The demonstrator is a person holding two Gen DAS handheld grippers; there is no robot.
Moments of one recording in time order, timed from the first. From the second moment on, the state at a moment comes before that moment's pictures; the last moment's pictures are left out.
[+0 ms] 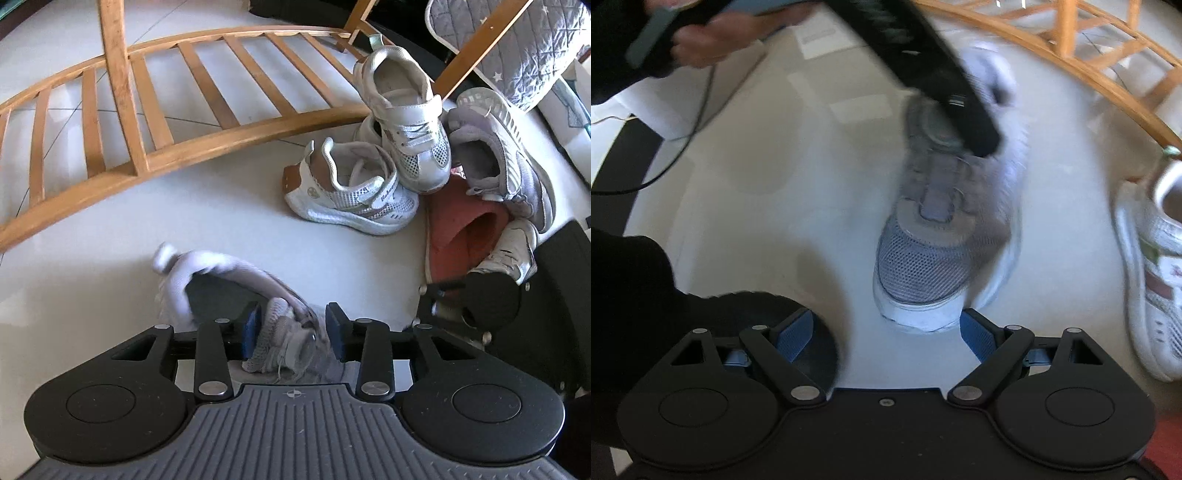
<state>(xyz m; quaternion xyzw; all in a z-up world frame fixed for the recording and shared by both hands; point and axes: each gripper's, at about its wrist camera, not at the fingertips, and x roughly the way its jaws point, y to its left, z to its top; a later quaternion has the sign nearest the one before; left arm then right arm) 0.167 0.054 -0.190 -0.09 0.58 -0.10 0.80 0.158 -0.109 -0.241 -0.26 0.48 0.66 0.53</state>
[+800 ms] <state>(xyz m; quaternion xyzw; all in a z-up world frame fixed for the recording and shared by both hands) 0.177 0.067 -0.189 -0.04 0.58 -0.09 0.81 0.159 -0.069 -0.246 -0.22 0.47 0.65 0.56</state>
